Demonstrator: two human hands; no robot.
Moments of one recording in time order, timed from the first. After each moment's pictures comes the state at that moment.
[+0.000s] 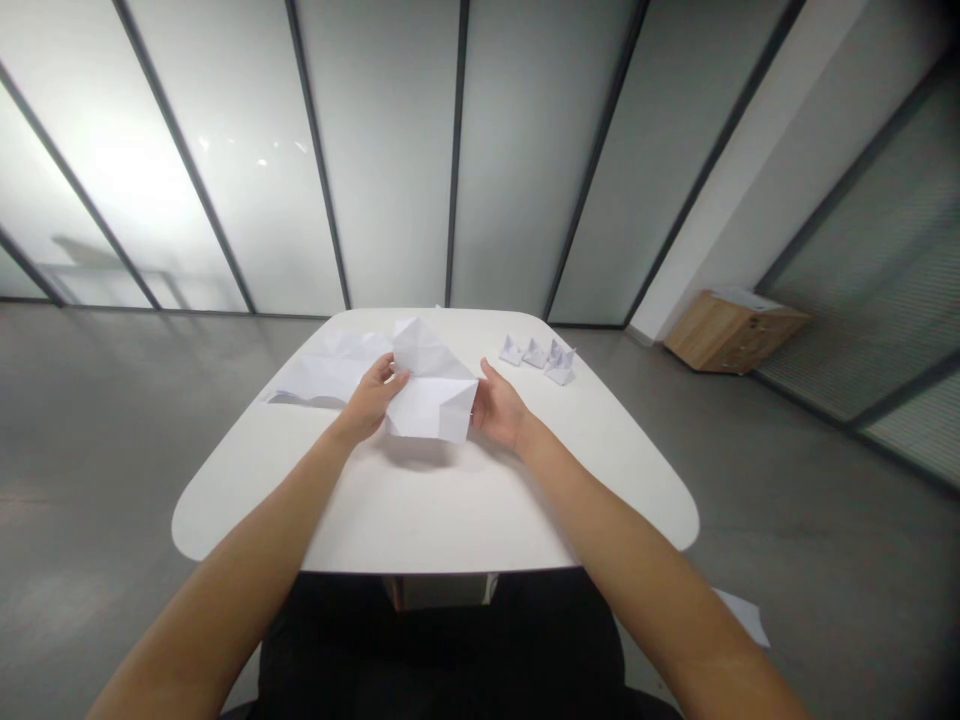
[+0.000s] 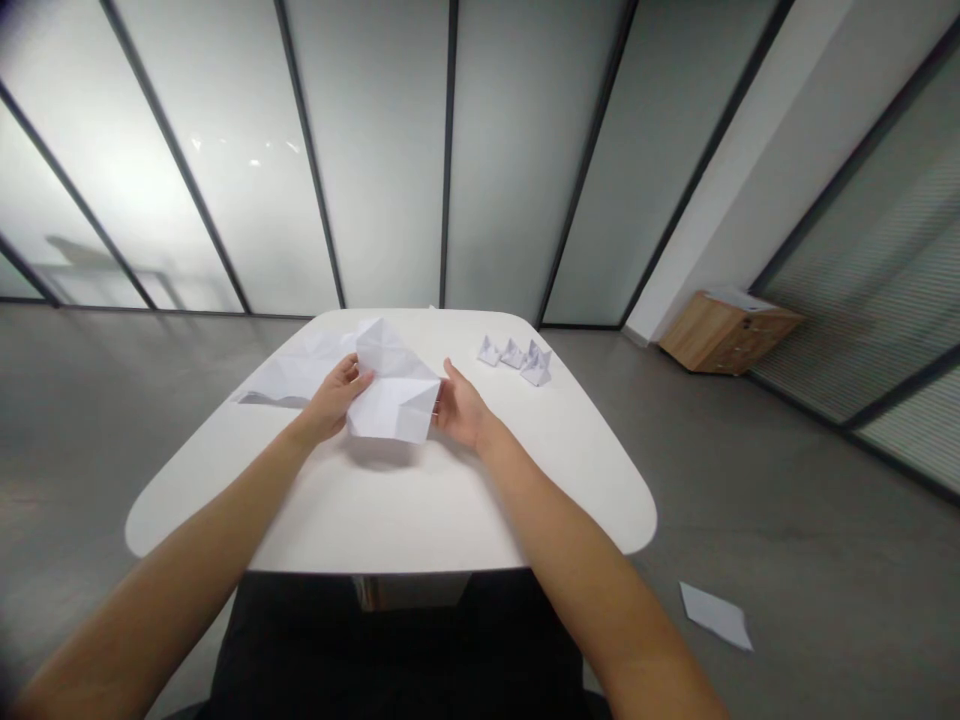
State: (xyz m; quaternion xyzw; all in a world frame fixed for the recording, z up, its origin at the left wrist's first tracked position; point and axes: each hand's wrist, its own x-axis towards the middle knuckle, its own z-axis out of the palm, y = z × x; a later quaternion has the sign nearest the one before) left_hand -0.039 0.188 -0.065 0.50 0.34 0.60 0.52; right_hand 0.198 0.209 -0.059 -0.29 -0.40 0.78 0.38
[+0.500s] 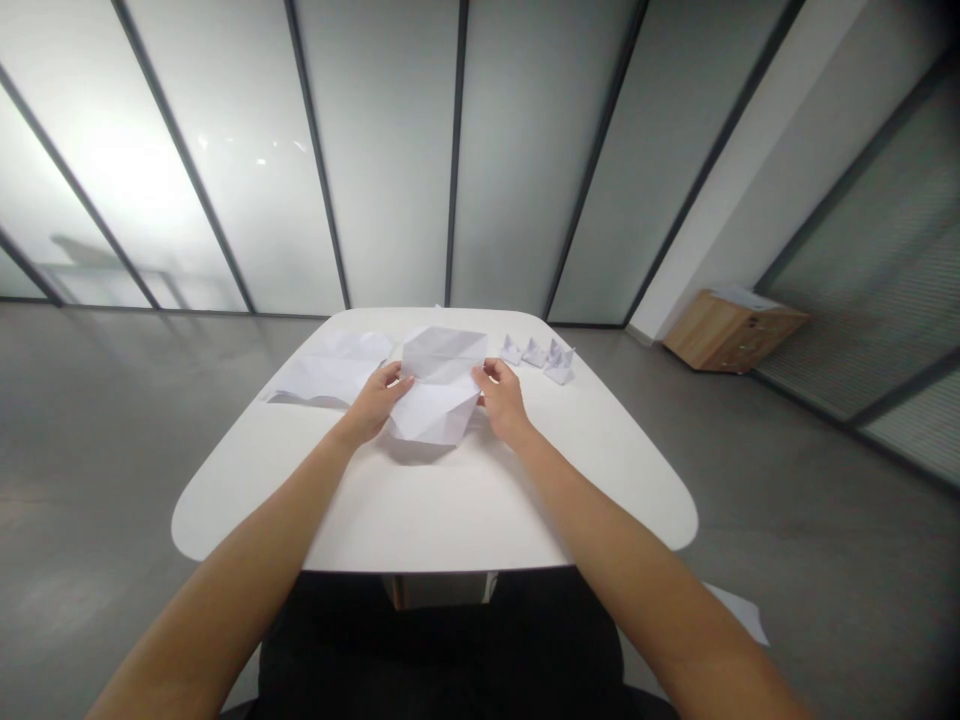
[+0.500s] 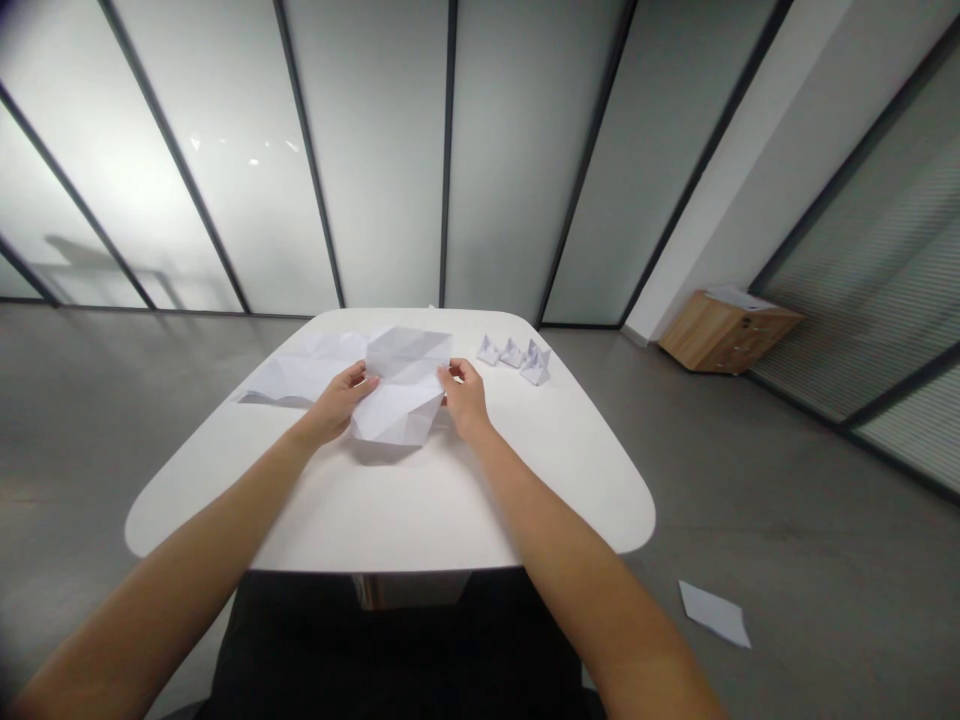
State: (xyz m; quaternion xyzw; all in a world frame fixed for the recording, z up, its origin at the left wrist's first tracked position) left_hand -0.037 0.186 -0.068 0.54 0.37 0.56 0.51; right_hand 0.193 0.216 -0.067 -0.40 -0.53 0.45 0.60
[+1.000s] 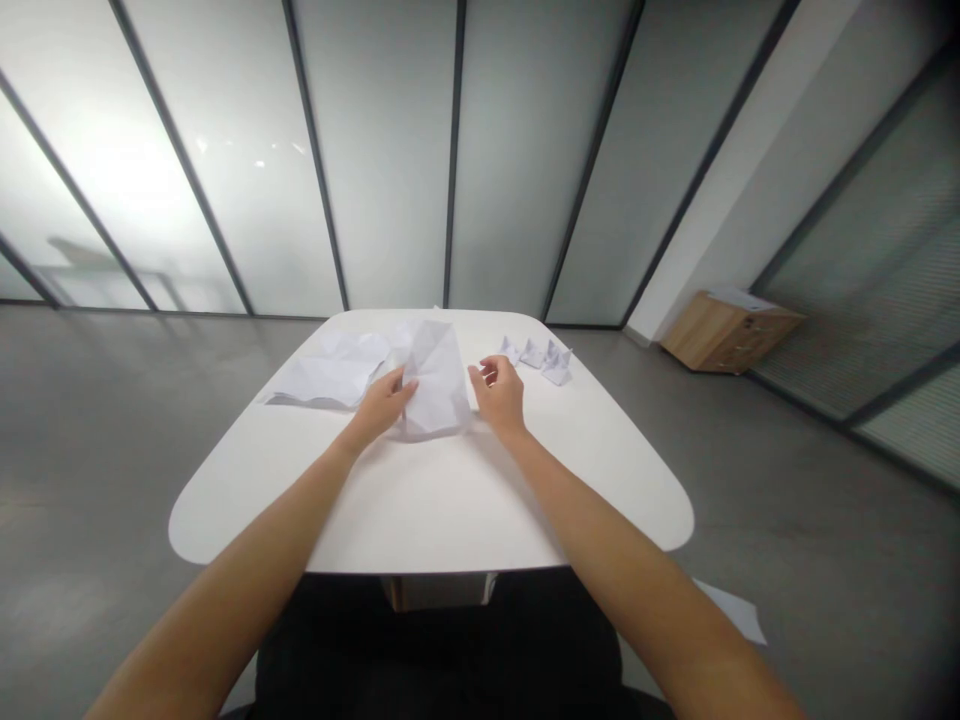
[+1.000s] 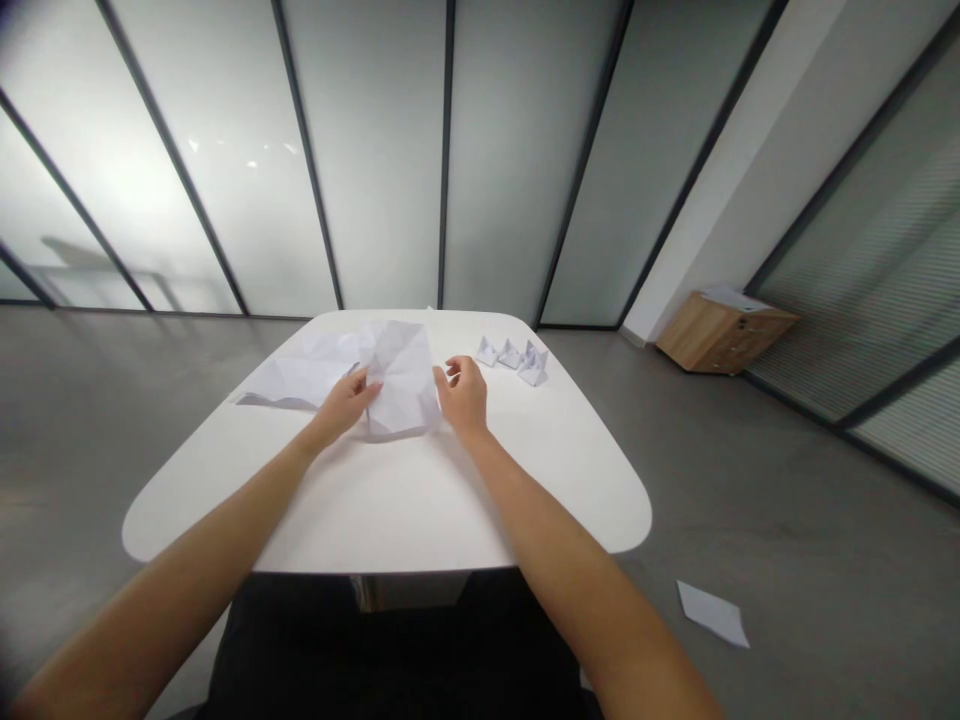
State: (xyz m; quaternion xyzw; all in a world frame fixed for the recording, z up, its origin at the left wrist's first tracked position) left_hand -0.033 0.191 -0.075 0.66 0.42 0.51 0.36; right_hand 0.196 0.214 -0.066 -0.49 -0.65 0.16 0.57
